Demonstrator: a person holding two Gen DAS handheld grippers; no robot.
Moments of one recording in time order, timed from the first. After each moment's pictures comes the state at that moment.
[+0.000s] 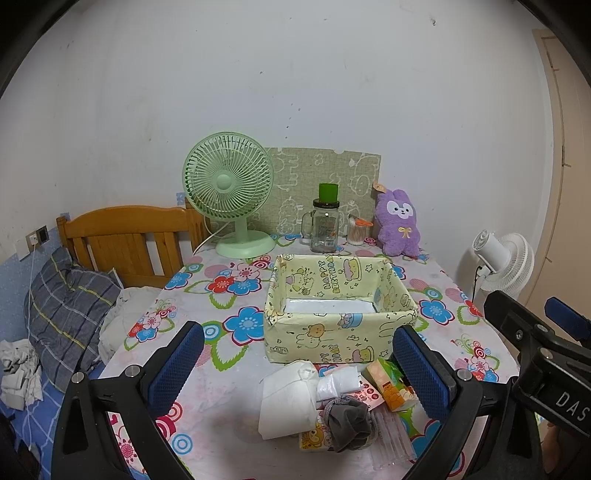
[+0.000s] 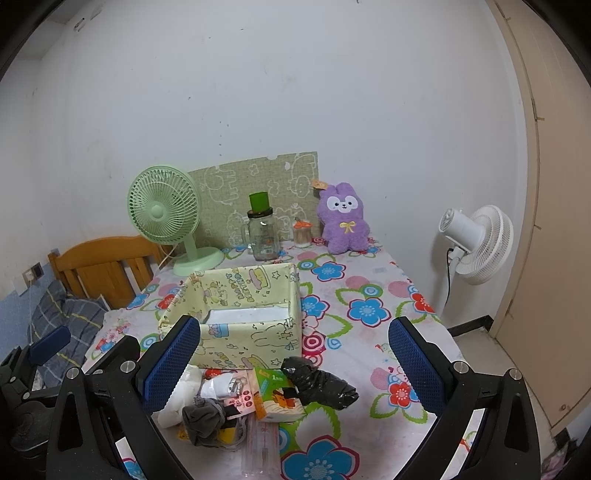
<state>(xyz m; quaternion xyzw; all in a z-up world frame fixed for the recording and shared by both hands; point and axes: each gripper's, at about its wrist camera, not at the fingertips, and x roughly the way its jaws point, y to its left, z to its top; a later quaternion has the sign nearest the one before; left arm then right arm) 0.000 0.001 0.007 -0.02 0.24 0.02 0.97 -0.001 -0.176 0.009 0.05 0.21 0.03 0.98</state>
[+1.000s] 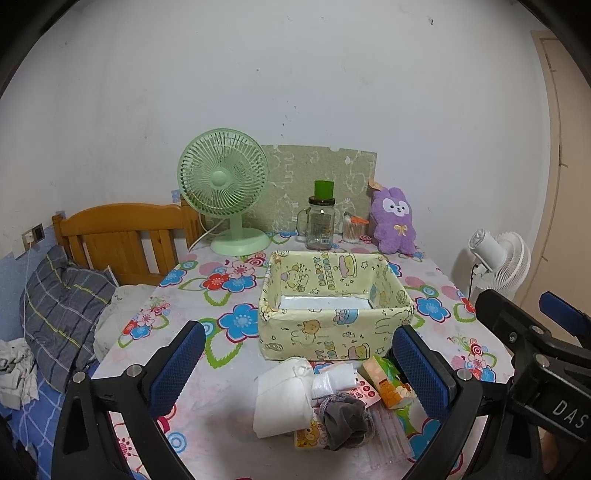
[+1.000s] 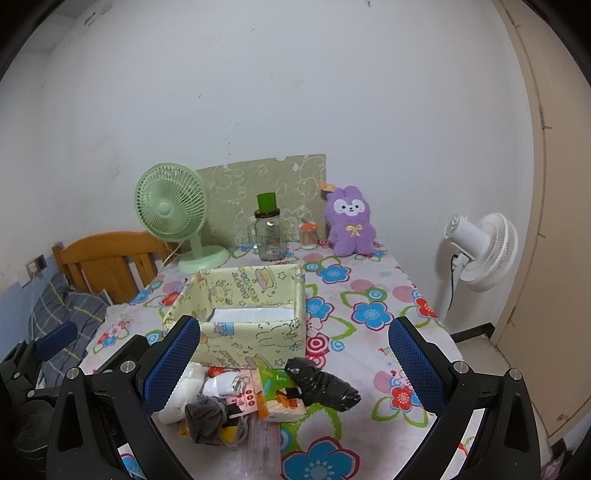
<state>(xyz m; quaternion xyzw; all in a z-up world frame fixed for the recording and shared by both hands) -0.001 0.000 0.000 -0.02 0.24 0.01 0.97 0.002 -0.174 0.008 0.04 0.21 0.04 0.98</state>
